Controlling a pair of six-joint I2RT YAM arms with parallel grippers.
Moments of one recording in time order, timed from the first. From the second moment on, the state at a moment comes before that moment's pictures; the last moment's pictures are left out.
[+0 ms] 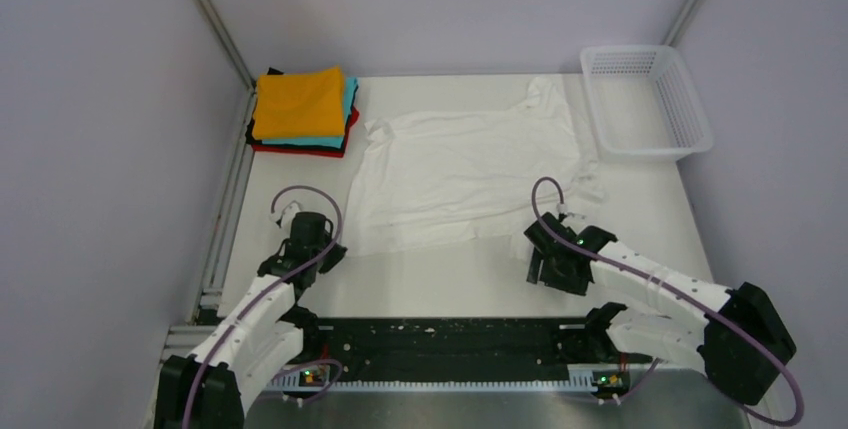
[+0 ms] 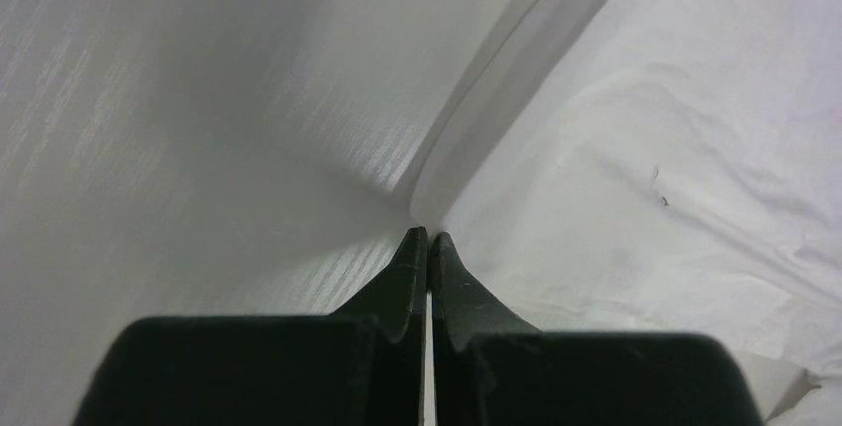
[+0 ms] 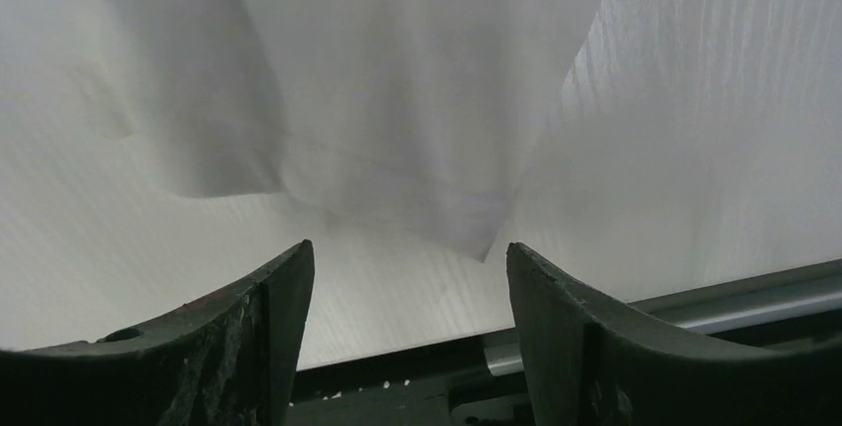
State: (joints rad) left arm -0.23 0.81 0.30 -0.35 -0.15 -0.91; right arm 0.70 0.99 0.54 -0.89 0.29 0.96
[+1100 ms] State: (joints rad) left arm -0.23 0.70 0.30 -0.29 -0.08 -0.88; right arm 0.48 1.10 0.52 -0.59 0.28 0.74
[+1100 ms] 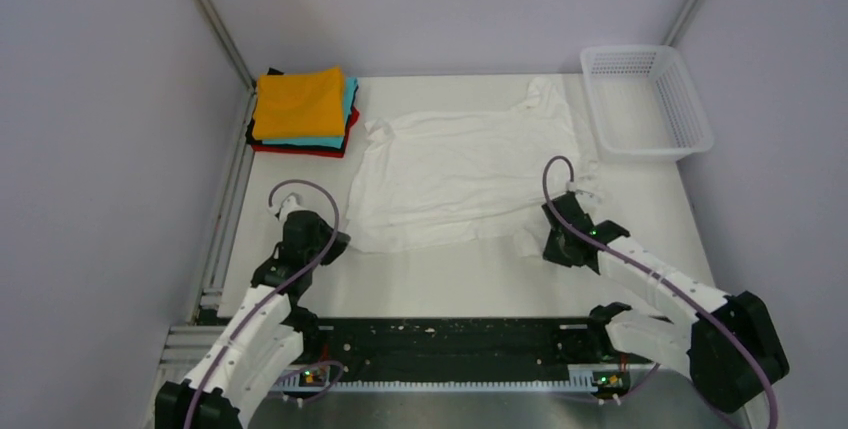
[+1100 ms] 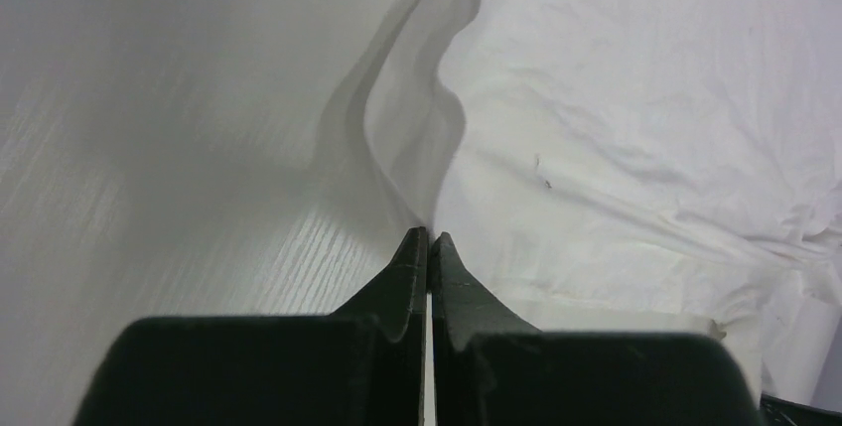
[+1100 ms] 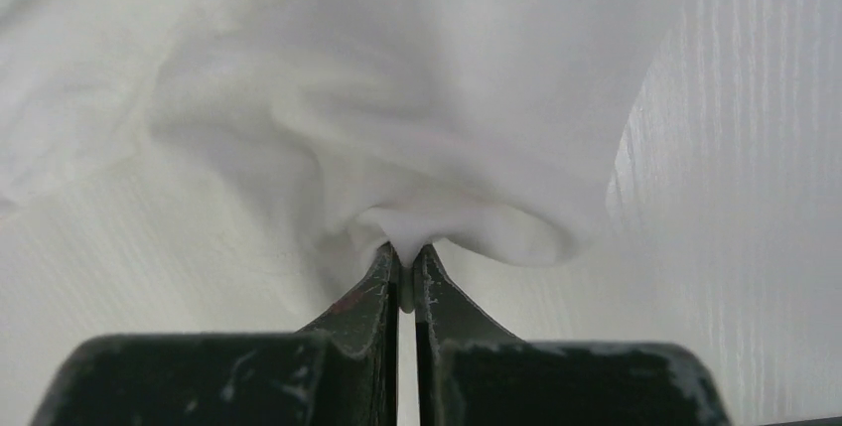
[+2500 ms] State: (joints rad) left arm -0.23 0.62 1.84 -0.61 0.01 -0.73; right arm 0.48 0.89 2.38 -0.81 0.12 0.35
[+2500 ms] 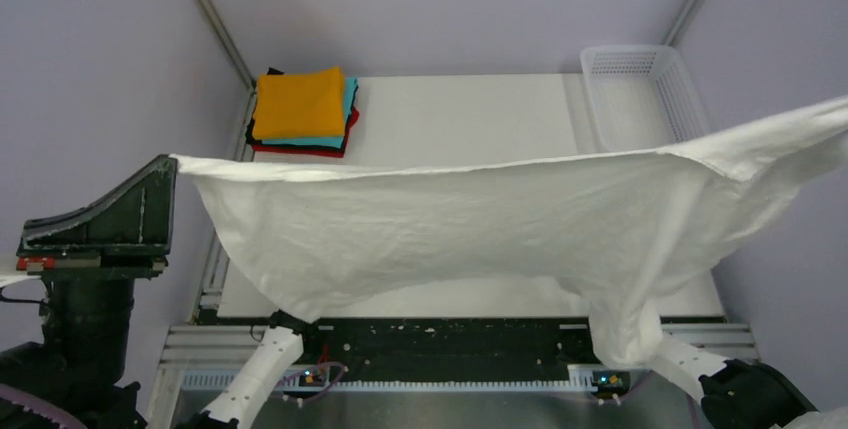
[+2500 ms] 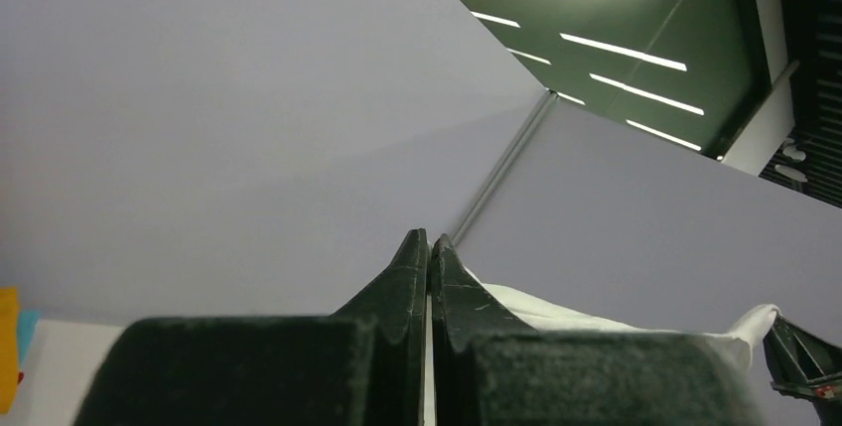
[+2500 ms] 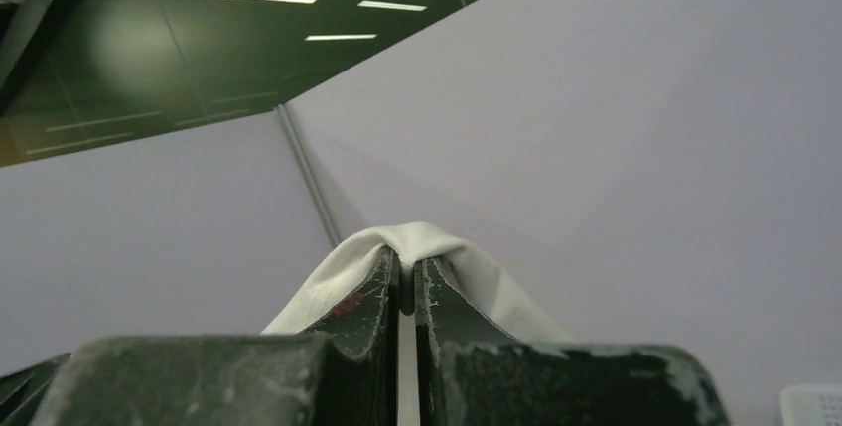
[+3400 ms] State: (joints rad) left arm -0.22 1.71 1.19 -0.14 -0.40 -0.65; right arm 0.24 1.45 1.04 0.08 0.52 0.23
